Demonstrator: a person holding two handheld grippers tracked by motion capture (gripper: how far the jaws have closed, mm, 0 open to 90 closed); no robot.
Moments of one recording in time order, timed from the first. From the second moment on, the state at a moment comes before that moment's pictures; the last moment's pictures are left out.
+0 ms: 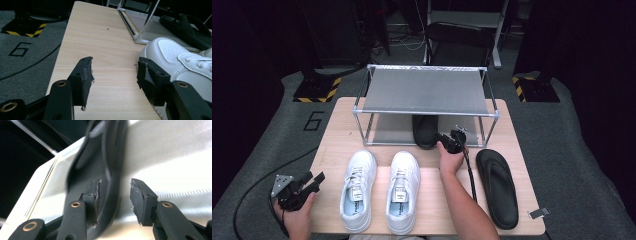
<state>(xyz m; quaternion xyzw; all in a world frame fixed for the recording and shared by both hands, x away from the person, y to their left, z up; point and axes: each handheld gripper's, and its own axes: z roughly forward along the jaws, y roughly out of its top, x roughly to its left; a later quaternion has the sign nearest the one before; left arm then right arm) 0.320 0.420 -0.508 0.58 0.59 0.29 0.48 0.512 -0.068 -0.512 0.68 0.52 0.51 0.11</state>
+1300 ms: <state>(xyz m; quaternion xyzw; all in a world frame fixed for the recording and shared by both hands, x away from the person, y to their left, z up) 0.323 0.408 -0.508 0.59 0.58 0.29 0.47 0.321 -0.165 -0.477 0.54 0.67 0.45 0.23</state>
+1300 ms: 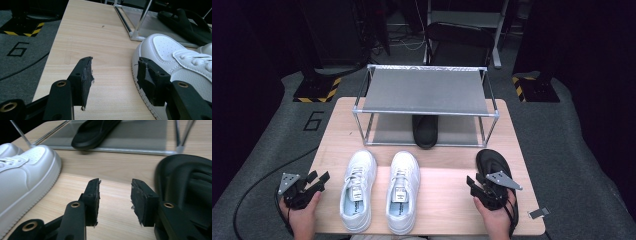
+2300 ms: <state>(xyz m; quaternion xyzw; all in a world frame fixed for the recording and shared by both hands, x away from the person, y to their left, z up) 0.323 0.410 -0.508 0.59 0.59 0.29 0.48 0.318 -0.196 -0.502 0.61 0.65 0.41 0.20</state>
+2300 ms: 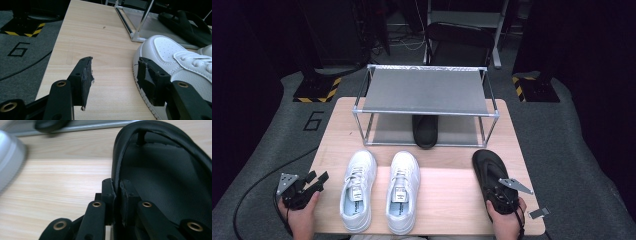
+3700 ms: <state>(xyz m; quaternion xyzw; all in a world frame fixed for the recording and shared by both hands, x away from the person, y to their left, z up) 0.321 0.412 -0.508 0.58 0.59 0.30 0.48 0.306 -0.239 -0.517 0.62 0.61 0.45 0.16</state>
